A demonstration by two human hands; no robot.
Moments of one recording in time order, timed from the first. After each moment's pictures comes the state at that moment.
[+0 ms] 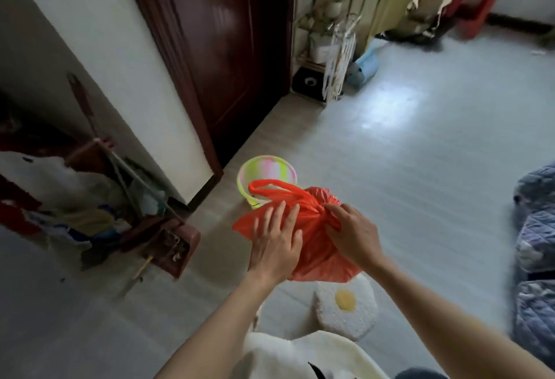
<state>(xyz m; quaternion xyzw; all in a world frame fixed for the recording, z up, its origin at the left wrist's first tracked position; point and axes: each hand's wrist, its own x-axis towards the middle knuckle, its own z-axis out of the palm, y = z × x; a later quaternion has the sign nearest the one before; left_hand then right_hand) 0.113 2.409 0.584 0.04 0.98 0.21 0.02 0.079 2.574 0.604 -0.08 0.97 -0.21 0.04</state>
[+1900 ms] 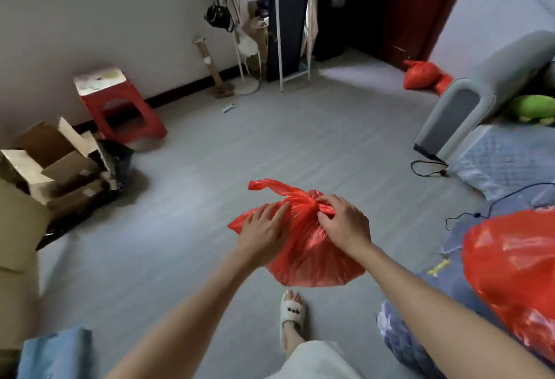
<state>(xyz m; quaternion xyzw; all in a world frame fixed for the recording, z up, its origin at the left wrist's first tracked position) -1.077 3.569 0.610 0.60 0.78 0.13 0.12 -0.929 3.672 0.623 0.47 0.82 -0.28 -0.15</state>
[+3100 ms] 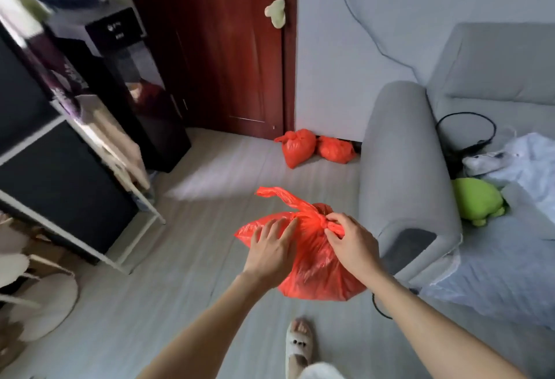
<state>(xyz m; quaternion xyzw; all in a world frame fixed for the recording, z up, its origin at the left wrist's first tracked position) -1.208 4.758 0.612 0.83 0.54 0.06 0.15 -1.033 4.740 0.620 0.73 0.59 -0.20 -0.26</state>
